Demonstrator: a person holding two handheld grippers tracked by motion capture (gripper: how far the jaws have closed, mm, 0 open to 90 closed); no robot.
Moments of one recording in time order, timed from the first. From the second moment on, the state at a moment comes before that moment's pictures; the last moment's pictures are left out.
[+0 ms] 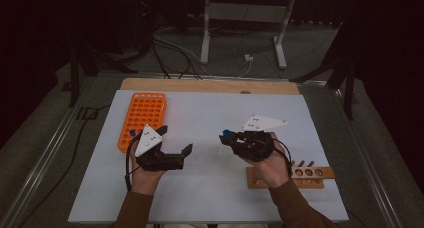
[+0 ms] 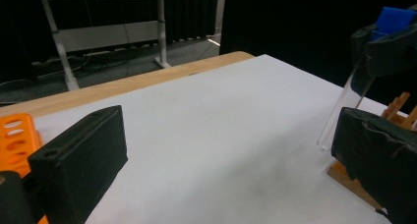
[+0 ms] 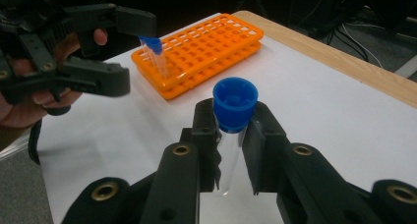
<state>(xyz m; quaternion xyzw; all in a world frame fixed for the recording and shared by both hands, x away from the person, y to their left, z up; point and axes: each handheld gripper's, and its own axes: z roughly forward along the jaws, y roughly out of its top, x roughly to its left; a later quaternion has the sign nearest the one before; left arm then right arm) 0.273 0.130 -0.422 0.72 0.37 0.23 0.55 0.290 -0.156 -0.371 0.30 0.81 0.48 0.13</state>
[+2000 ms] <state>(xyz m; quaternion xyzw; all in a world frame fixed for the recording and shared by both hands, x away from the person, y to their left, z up) 0.262 0.096 -0.431 0.76 0.28 0.18 0.55 0.279 -0.123 -0.371 0.27 0.82 0.50 0.11</state>
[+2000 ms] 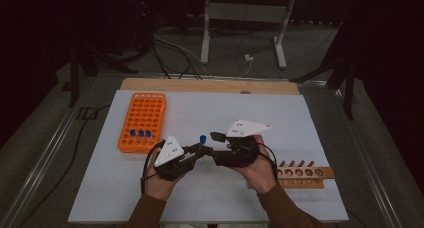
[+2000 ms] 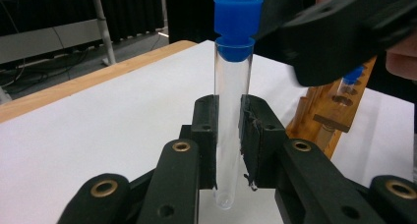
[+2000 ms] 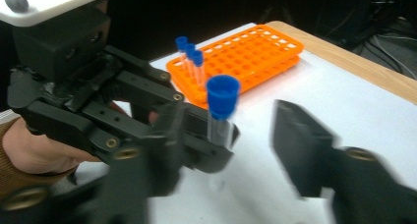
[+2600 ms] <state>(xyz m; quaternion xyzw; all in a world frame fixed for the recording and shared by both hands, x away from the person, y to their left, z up) 0.266 0.124 -0.422 0.75 0.31 0.19 0.55 0.281 -0.147 -0.372 0.30 0.80 0.49 0.17</state>
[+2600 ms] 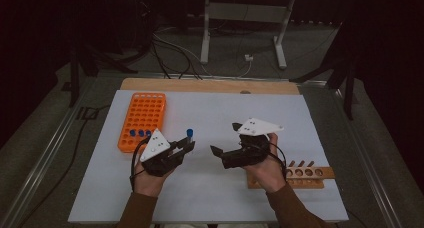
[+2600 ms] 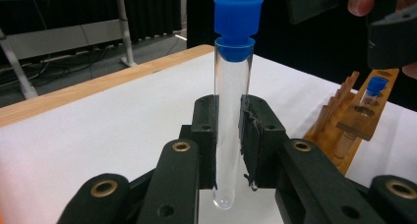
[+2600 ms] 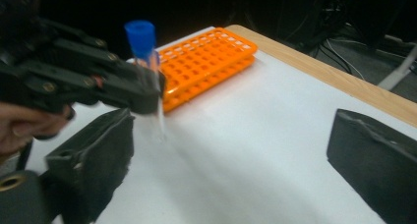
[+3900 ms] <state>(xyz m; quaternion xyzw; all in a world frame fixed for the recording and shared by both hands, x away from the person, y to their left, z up) 0.263 0.197 -0.401 0.69 0.37 0.26 0.56 0.285 -0.228 -0.374 0.36 0.77 0.49 0.20</state>
